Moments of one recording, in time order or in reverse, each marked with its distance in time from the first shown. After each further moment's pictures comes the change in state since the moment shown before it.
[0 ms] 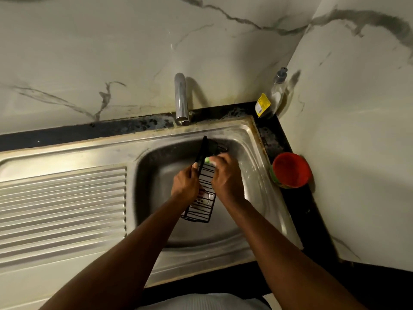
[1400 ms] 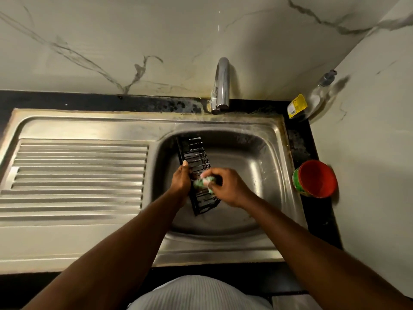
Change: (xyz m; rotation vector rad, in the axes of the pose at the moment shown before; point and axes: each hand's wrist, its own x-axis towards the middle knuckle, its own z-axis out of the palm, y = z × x) left_hand 0.015 -0.080 -0.020 -0.666 0.085 -0.301; right_hand -0.009 -0.020 0.016 0.401 -0.595 -0.037
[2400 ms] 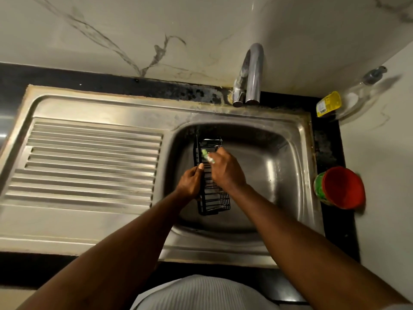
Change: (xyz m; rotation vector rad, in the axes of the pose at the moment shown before) left_hand 0.008 -0.018 -0.030 0.462 -0.111 0.106; right_hand 0.062 0.010 0.051 -0.544 0.096 -0.041
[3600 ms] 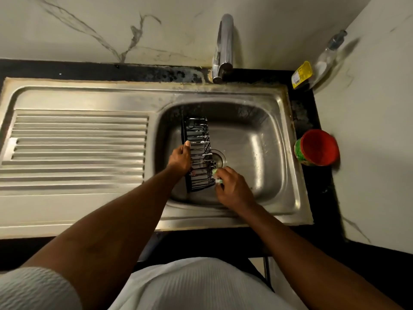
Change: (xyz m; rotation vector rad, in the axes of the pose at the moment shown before) left_hand -0.012 0.009 0.006 -0.007 0.127 -0.082; right_hand -0.142 0.016 -0.004 0.175 -0.032 0.081
